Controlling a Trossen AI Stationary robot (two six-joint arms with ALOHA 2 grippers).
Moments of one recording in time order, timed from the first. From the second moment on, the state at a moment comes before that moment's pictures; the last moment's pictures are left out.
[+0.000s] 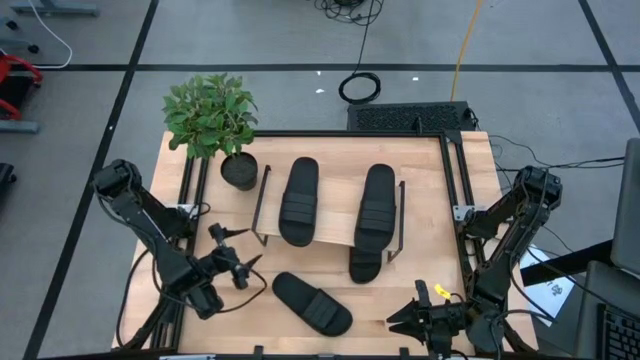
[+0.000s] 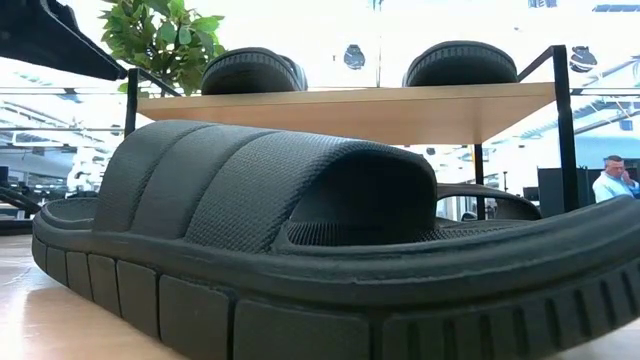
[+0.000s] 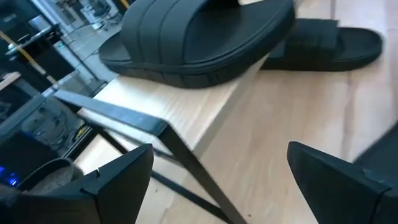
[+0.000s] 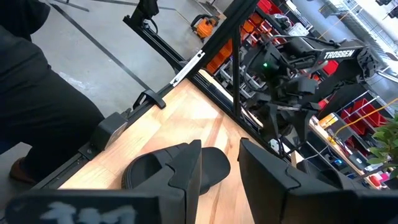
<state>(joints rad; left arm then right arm) -0.90 1.42 0.84 -0.93 -1.15 -1.13 1.08 1.47 0.87 0.26 0.91 -0.38</state>
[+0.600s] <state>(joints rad) -0.80 1.42 0.84 -0.63 -1.03 -0.69 1.08 1.47 0.87 0.26 0.91 -0.38</state>
